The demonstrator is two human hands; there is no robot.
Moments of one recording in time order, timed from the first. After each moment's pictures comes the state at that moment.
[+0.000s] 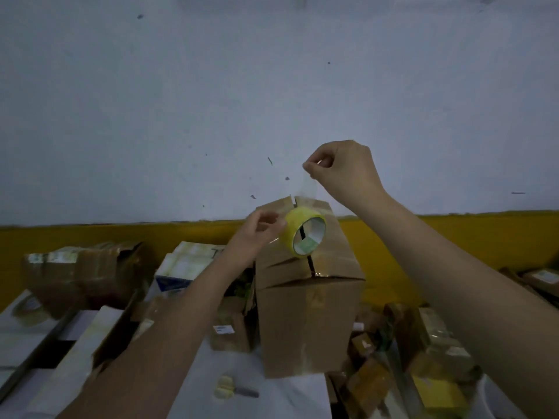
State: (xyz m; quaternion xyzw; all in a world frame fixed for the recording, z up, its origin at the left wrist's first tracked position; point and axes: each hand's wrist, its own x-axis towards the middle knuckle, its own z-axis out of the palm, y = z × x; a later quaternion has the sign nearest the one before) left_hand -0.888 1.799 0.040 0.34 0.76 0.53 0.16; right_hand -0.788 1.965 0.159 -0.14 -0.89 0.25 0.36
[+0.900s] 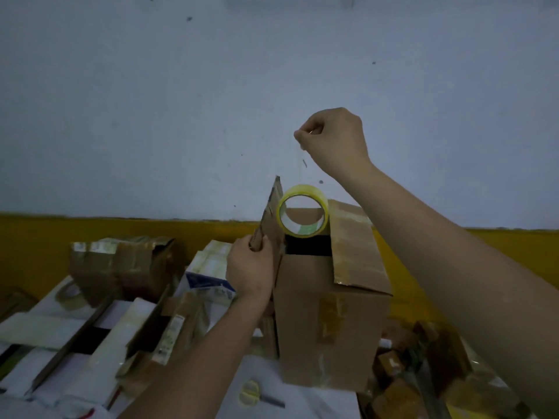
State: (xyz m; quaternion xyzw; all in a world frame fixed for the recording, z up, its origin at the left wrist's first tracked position) left_hand -0.913 1.772 -0.031 0.04 0.81 0.56 -0.18; right_hand -0.870 1.905 0.184 -0.10 -0.87 0.28 0.40
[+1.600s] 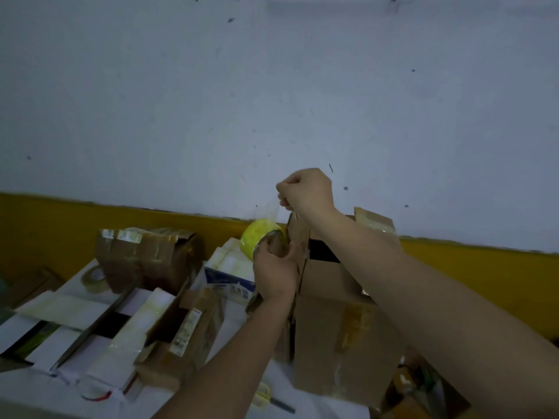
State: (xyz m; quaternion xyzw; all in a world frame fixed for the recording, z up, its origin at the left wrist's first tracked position) left_hand -0.913 1.773 -0.030 -0.02 0.74 0.66 -0.11; right_hand -0.929 1.838 0.108 -0.14 -0.83 0.47 0.25
